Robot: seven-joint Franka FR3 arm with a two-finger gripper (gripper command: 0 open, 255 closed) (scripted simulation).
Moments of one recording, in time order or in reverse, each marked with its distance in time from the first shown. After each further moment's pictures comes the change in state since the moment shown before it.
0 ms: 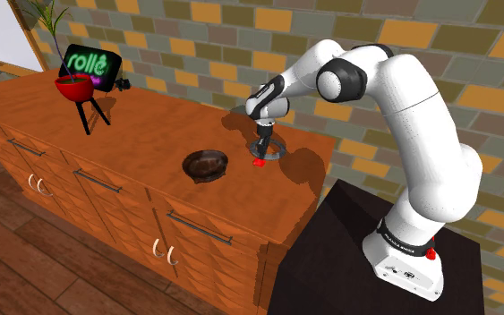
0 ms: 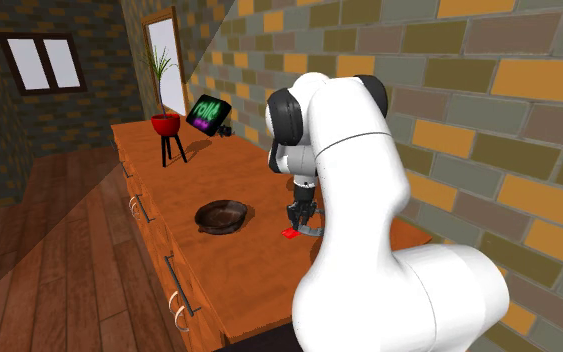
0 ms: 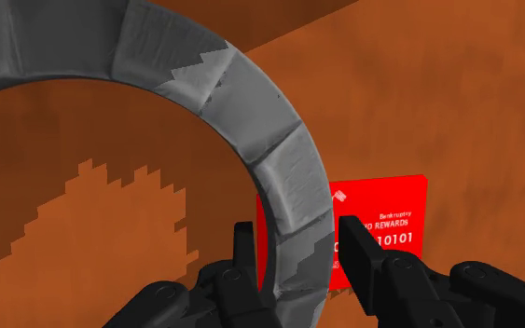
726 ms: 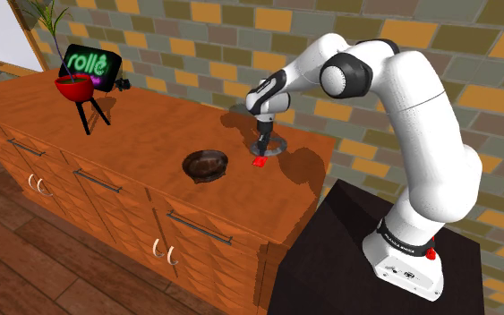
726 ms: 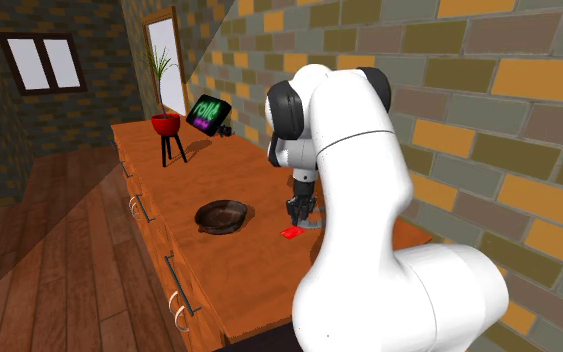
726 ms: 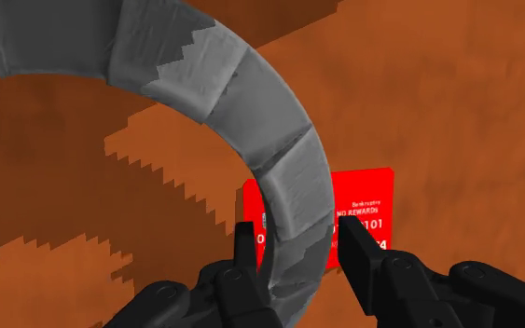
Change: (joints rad) arm 0.010 -0.048 -0.008 -0.019 -0.012 -0.035 0.009
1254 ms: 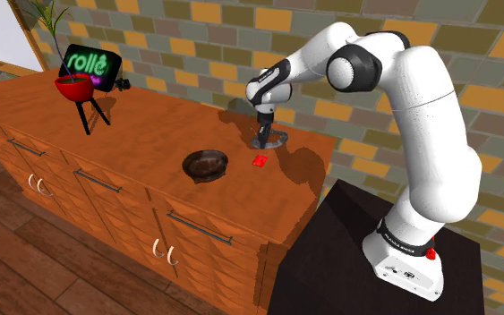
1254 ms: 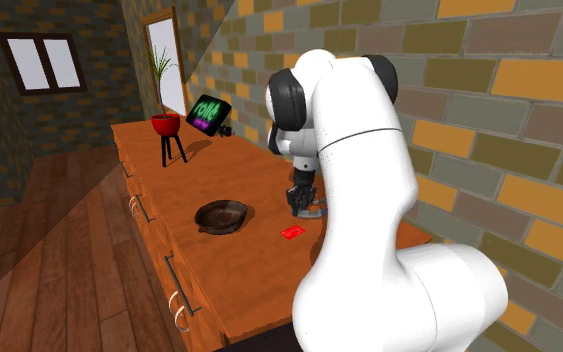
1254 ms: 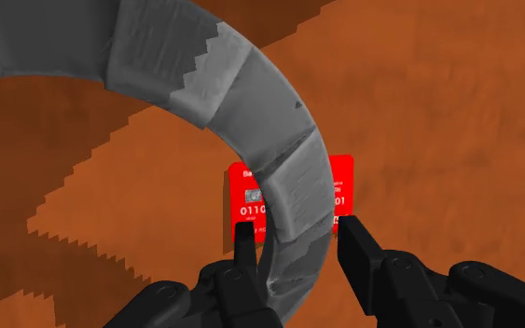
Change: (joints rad) arm 0.011 -0.073 -0.016 -0.004 -0.022 -0.067 0.019
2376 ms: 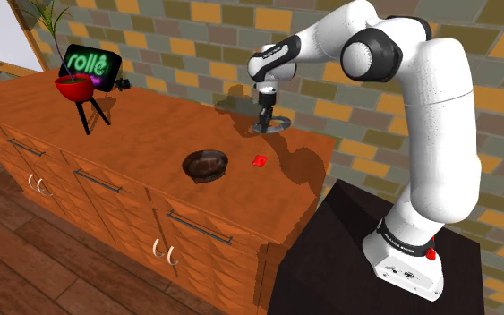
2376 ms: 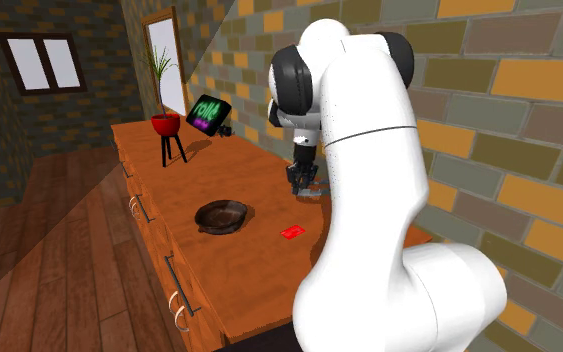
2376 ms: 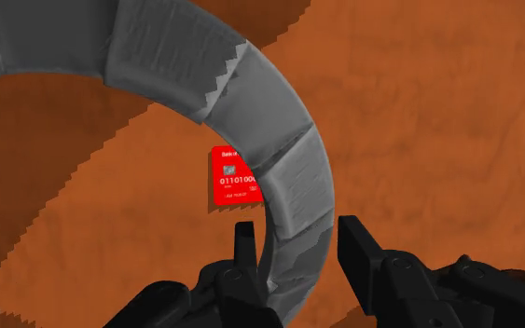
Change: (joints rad) arm 0.016 -0.132 -0.027 0.029 -0.046 -0.155 0.040
